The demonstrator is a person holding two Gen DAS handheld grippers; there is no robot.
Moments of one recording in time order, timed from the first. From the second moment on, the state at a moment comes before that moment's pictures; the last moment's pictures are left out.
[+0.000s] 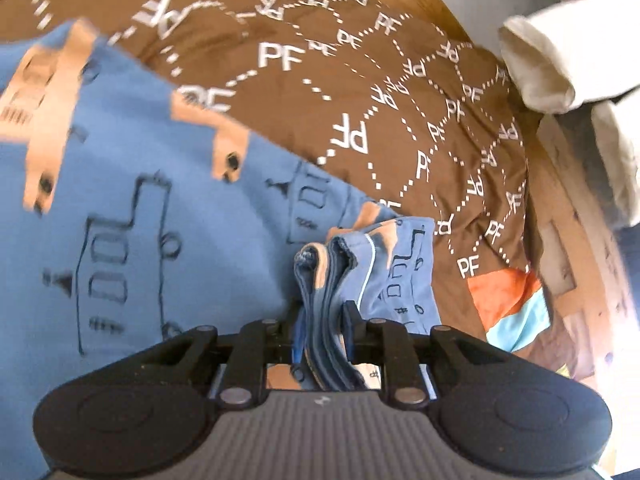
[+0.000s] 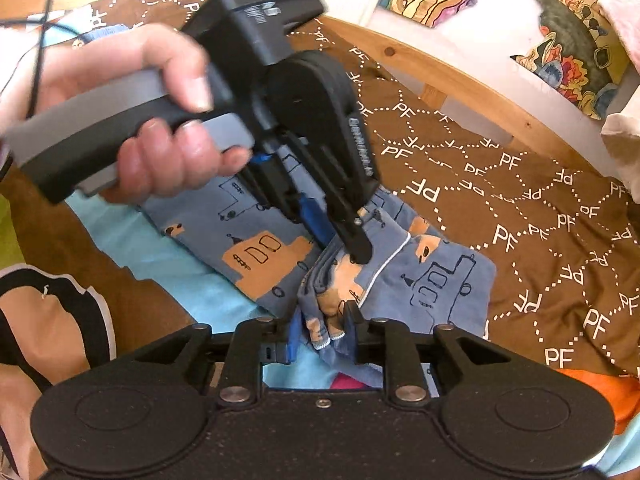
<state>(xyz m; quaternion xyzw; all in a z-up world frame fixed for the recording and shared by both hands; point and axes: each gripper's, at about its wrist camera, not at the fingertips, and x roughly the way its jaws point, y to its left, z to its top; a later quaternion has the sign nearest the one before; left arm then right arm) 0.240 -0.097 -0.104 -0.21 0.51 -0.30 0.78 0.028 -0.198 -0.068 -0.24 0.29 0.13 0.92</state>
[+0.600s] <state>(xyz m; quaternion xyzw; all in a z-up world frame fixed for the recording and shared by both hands) 0.233 -0.110 -0.096 -0.17 0.50 -0.28 0.80 0.029 -0.194 -0.069 -0.25 0.30 0.12 0.91</state>
